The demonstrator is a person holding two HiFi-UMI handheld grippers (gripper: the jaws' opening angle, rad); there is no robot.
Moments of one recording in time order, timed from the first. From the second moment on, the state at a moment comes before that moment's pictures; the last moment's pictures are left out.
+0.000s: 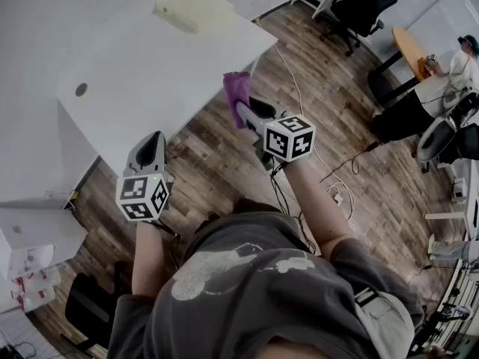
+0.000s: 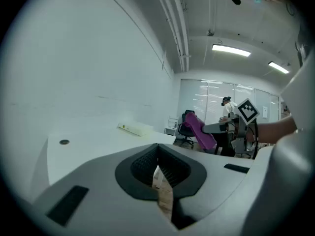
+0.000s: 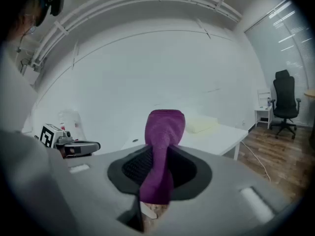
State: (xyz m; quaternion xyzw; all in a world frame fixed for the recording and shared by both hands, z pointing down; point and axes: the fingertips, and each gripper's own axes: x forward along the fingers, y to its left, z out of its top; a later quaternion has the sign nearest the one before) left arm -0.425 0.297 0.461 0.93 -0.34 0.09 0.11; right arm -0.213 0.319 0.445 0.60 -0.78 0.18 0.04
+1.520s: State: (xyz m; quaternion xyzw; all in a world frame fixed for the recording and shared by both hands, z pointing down) left arm -0.342 0.241 0.492 0.90 -0.39 0.14 0.16; right arm -0.117 0.246 0.492 0.55 -0.79 0.27 0.01
